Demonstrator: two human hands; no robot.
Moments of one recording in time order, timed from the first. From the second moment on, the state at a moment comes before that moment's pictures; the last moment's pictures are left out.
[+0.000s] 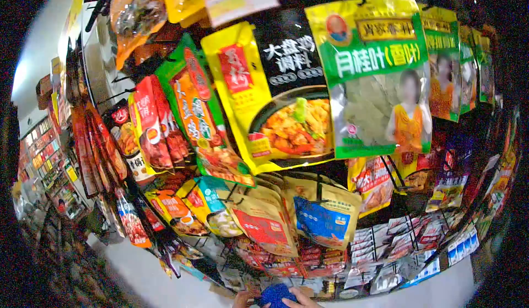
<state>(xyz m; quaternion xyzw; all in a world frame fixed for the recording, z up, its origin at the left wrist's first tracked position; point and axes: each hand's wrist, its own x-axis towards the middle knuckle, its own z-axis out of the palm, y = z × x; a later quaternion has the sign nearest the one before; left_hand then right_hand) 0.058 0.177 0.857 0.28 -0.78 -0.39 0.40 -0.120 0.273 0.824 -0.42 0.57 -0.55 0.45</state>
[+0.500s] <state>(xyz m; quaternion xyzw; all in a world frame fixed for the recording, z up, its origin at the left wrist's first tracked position) 0.045 0.230 0.867 0.36 -0.78 -0.39 0.34 -0.143 0.288 0.801 -0.54 0.50 -0.46 0.49</state>
